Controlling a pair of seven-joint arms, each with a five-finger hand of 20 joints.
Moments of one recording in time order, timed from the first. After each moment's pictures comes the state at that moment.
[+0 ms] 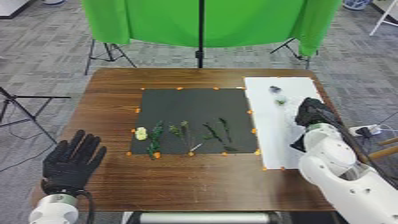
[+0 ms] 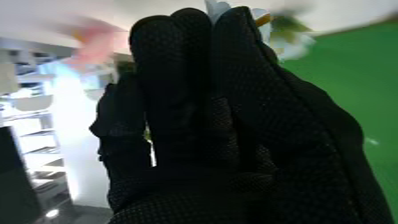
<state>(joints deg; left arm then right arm) 132.2 -66.9 -98.9 -127.1 -0.5 22.9 15.7 -85.3 -44.7 63.5 -105.0 -125.5 3.4 47.9</state>
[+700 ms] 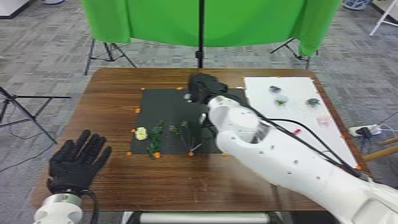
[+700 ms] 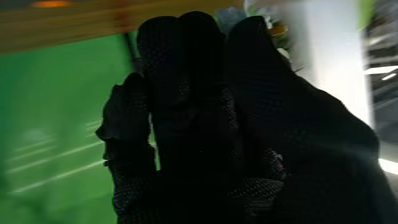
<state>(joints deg) 131.8 -65.9 -97.3 -127.2 -0.8 22.9 15.7 -50.2 -67.5 28.0 -88.6 -121.9 0.8 31.1</state>
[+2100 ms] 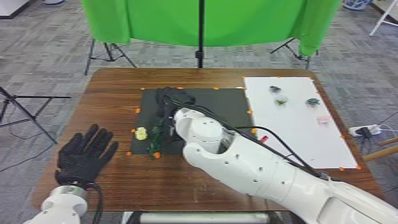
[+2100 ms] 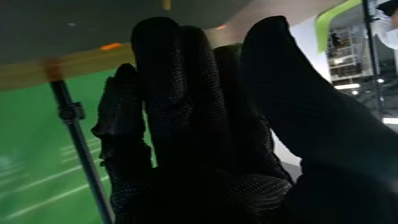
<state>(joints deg) 128.0 -64.5 -95.6 -125.5 -0.7 23.0 13.3 -50.9 -77.5 24.4 -84.6 -122.4 -1.1 33.6</state>
